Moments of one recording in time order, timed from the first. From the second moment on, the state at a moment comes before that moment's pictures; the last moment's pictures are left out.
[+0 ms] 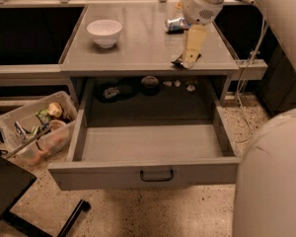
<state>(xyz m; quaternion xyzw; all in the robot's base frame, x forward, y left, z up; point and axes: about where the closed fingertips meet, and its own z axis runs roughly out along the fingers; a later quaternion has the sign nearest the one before) 0.691 -0.109 0.942 -0.73 0.65 -0.04 0.22</state>
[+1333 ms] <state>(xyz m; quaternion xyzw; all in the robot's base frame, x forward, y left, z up) 0.742 -0.141 0.892 -0.70 0.69 -0.06 0.17</state>
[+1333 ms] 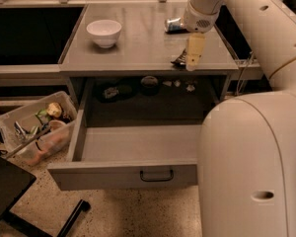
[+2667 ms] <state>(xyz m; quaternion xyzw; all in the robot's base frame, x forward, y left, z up) 0.772 -0.149 0.872 -0.70 0.70 -0.05 0.16</state>
